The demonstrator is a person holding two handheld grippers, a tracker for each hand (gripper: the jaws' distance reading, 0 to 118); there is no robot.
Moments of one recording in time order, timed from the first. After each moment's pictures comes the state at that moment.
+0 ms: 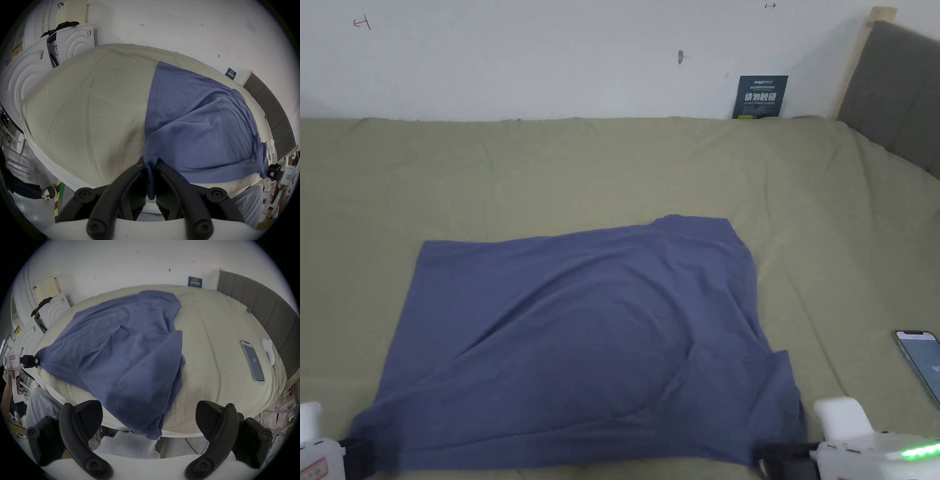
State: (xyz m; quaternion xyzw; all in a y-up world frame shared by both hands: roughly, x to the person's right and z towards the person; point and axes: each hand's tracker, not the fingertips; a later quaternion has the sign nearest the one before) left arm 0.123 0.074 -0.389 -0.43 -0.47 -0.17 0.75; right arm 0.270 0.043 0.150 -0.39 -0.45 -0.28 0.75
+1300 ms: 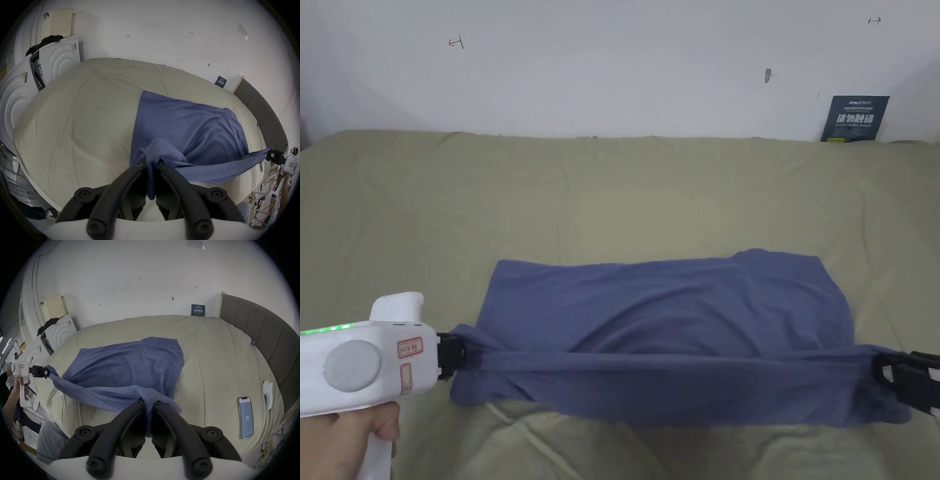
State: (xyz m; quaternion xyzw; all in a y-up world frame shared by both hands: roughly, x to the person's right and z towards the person) left arm 0.254 0.130 -0.449 -0.40 -0.52 -0.16 0.74; right arm 0.389 0.152 0.115 -0.27 -0.48 -0.24 0.80
